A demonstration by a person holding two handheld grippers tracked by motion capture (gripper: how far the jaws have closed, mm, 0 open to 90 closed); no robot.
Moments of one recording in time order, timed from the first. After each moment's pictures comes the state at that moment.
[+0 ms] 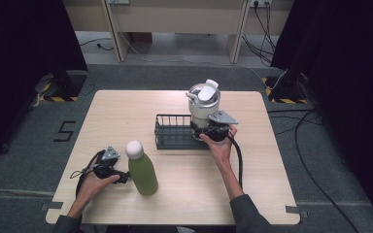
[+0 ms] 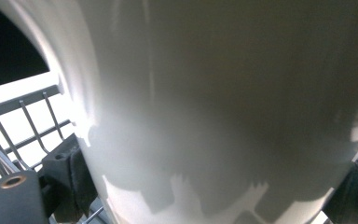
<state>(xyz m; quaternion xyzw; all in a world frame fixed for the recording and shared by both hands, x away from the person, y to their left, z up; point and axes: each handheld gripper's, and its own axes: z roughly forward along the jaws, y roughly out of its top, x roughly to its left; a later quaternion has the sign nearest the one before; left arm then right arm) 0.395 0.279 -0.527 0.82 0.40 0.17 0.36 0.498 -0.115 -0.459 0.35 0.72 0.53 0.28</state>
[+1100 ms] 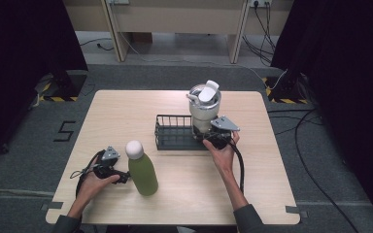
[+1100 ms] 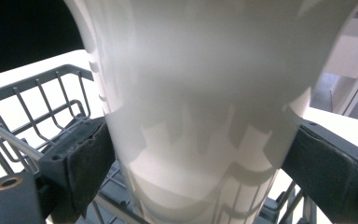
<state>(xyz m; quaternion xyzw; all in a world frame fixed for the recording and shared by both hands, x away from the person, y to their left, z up) 0.395 0.279 -0.527 0.82 0.40 0.17 0.36 0.471 -0.118 -0.459 0.39 0.71 0.51 0.30</state>
